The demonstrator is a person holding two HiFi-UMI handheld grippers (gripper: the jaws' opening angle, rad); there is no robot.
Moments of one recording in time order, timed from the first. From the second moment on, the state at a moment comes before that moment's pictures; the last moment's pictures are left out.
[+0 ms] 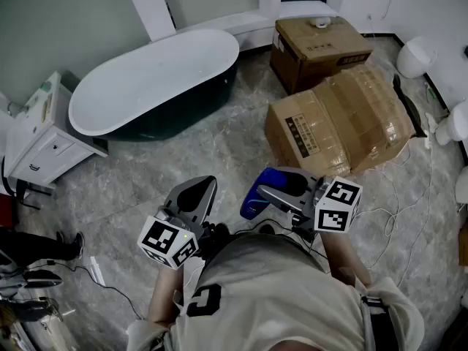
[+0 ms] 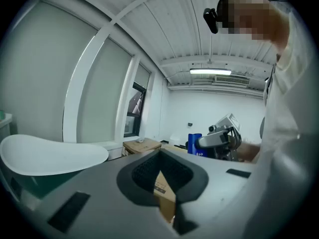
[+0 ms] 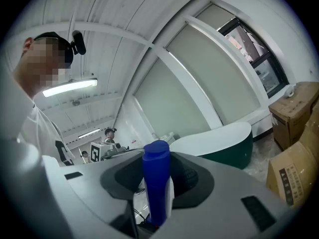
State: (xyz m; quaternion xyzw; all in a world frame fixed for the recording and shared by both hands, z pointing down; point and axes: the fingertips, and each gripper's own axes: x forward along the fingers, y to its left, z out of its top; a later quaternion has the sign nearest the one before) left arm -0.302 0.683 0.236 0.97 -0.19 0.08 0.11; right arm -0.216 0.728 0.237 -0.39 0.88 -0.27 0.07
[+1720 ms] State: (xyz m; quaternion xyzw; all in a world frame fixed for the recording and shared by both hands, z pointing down) left arm -0.279 0.557 0.252 0.96 -0.21 0.07 0.15; right arm -0.161 0.615 0.237 -0.47 0.87 -0.16 -0.04
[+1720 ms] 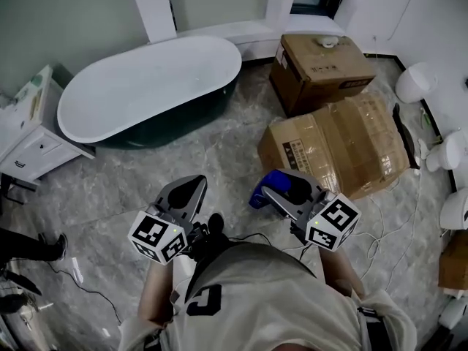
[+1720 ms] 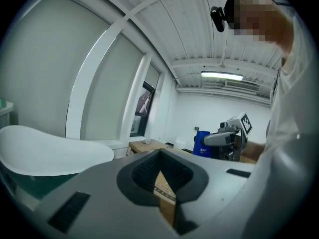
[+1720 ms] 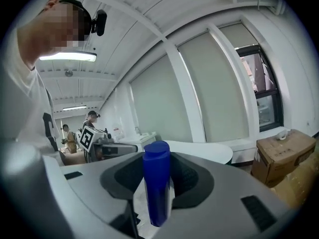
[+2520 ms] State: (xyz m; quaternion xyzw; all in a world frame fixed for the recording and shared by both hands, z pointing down) left arm -0.352 0.423 0.254 0.97 -0.21 0.06 0.12; right arm -0.211 0.461 0.253 -0.53 0.82 -0.17 -0.13
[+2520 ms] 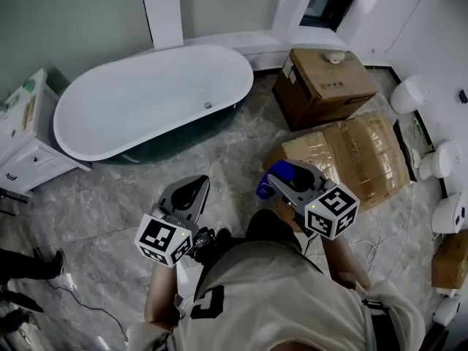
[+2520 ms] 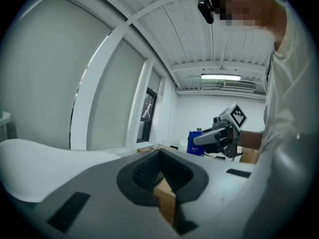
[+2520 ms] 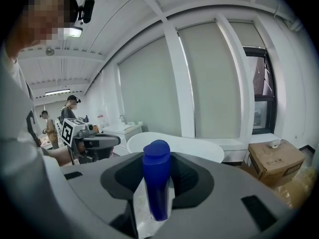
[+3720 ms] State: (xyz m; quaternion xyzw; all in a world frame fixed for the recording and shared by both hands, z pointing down) left arm -0.074 0.261 0.248 0.98 -0.14 0.11 0.09; right arm 0.069 0.273 0.295 -0.50 0.84 -0.19 -0.11
